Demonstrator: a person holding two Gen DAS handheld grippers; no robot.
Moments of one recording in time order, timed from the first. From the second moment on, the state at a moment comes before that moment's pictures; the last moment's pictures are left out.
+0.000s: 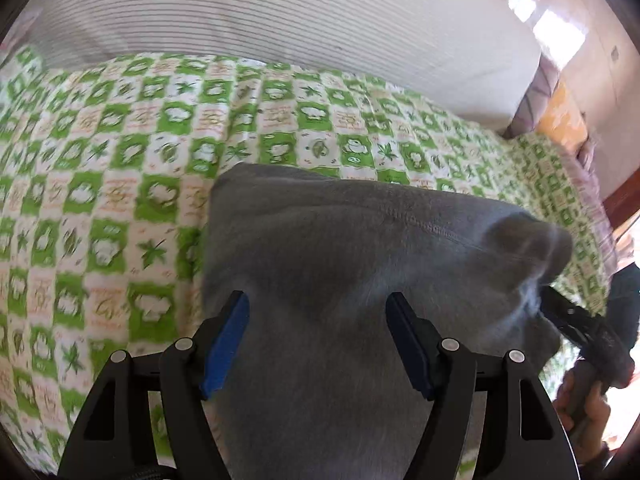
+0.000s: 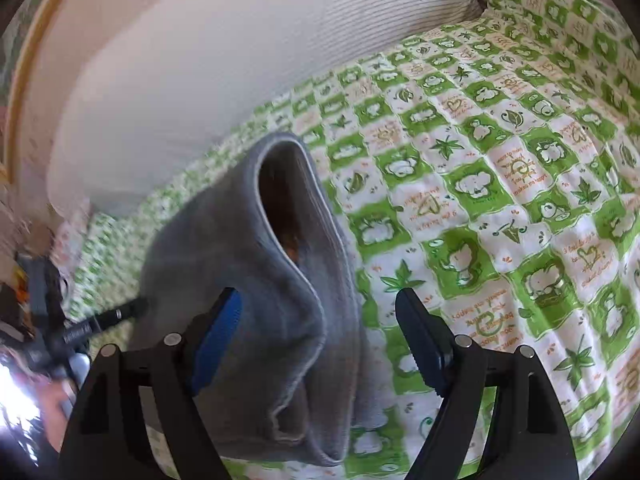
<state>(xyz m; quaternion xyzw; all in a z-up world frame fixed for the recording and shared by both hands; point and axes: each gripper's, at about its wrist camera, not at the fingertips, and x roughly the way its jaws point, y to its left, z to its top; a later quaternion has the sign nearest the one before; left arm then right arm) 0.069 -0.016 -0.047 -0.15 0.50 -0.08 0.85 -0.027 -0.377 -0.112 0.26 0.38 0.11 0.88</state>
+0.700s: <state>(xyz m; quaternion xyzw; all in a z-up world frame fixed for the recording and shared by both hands) -0.016 0.004 -0.094 -0.22 0.53 -0.08 0.82 -0.018 -0.343 -0.119 0.18 0.40 0.10 0.89</state>
